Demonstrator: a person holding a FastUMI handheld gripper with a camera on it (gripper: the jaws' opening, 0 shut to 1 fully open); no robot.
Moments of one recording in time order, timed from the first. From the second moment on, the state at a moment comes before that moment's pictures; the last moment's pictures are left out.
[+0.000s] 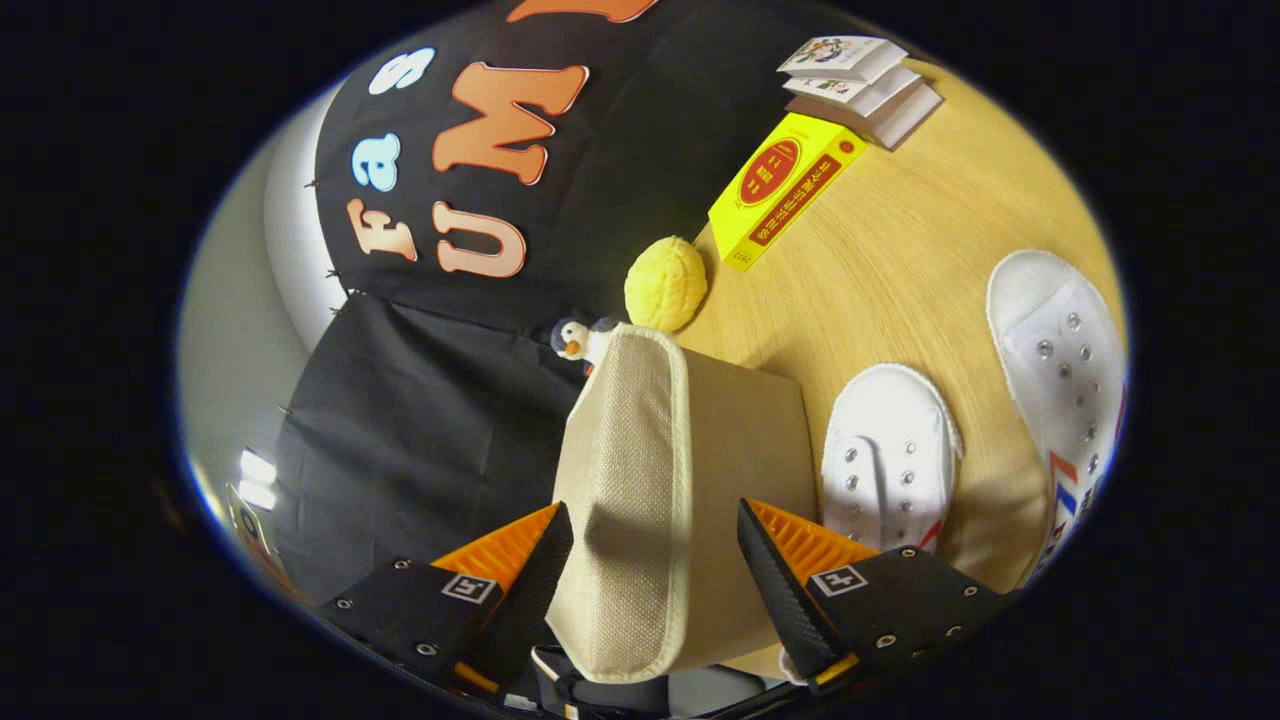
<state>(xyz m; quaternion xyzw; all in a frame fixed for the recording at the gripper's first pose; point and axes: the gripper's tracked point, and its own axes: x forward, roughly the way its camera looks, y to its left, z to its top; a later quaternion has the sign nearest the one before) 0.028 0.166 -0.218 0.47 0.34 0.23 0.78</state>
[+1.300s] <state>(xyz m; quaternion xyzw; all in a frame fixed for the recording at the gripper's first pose) 0.024 0.223 -0.060 0.47 0.25 0.28 0.80</state>
